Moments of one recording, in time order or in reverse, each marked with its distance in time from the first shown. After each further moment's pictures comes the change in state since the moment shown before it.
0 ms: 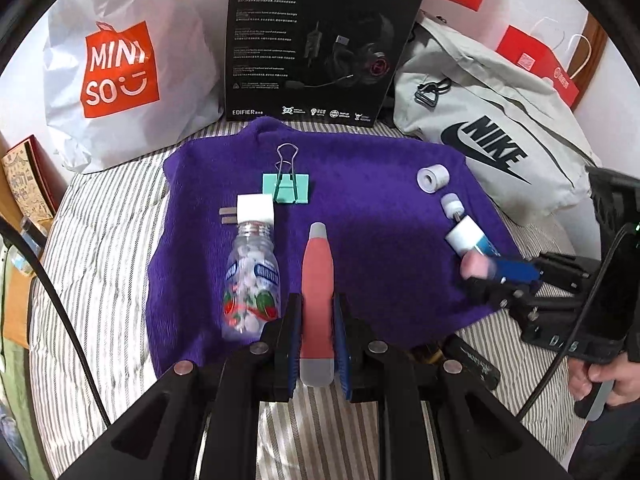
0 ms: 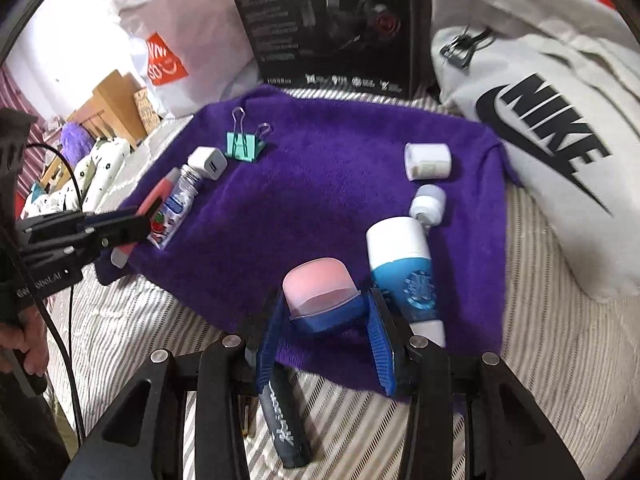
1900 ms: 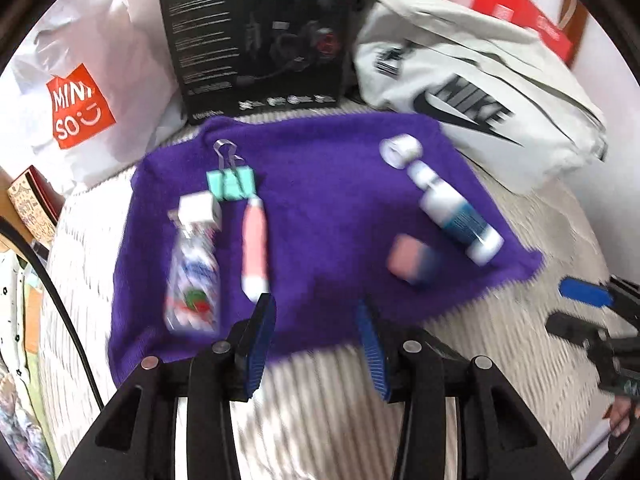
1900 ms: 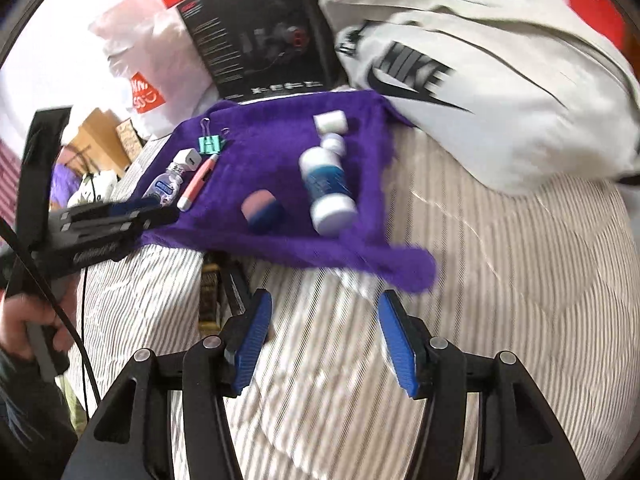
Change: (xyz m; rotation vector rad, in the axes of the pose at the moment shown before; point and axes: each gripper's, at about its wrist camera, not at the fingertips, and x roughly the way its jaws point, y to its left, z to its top) left arm 0.013 -0.072 -0.010 0.098 0.049 0.087; right arm -0.091 -0.047 -0.082 0.175 -0.050 -0.041
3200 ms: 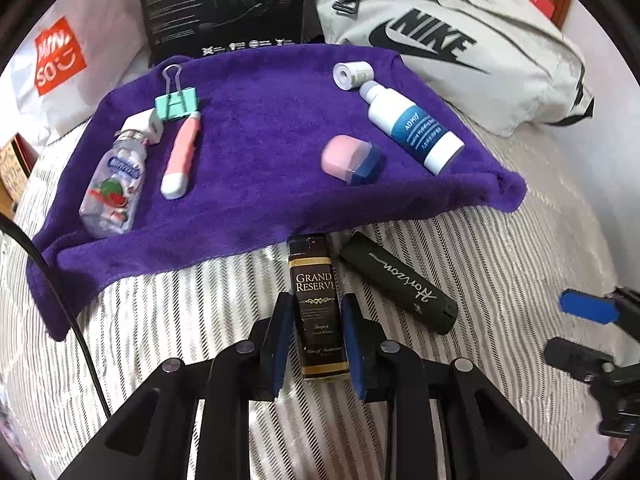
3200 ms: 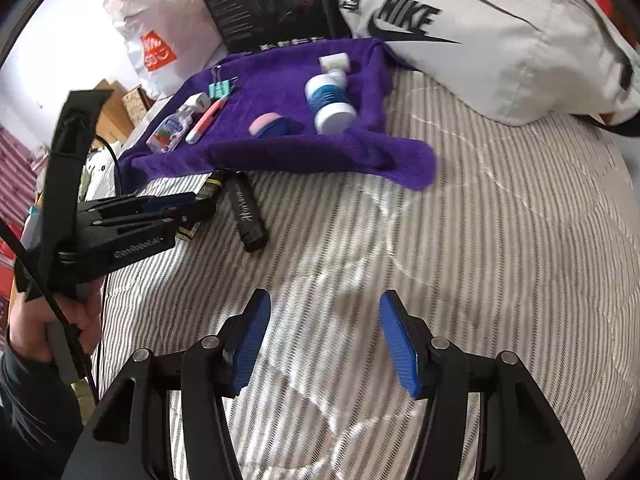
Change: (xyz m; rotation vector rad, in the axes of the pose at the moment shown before) left arm 0.019 -0.037 -0.059 -0.021 0.053 -0.037; right arm 0.002 0.004 -0.058 -0.042 0.077 0.021
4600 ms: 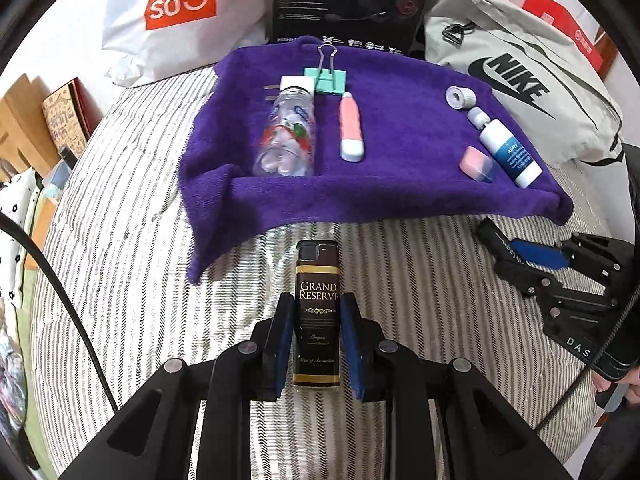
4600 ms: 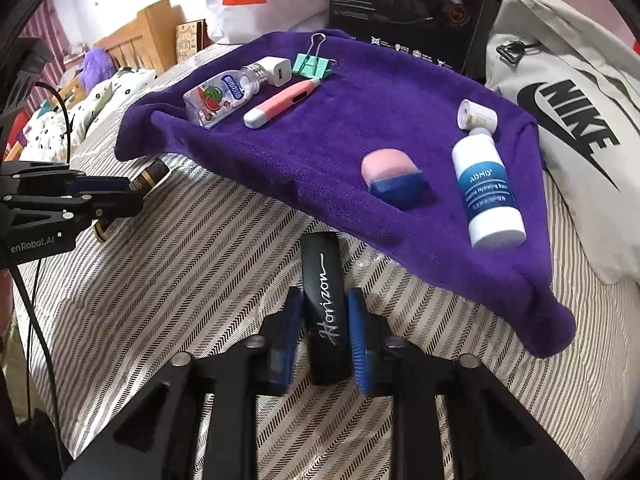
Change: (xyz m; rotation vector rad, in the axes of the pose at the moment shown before) left arm -0.026 0.105 -0.030 -0.146 -0.004 0.073; right arm 0.077 0.083 0.053 -0.369 0.000 -0.058
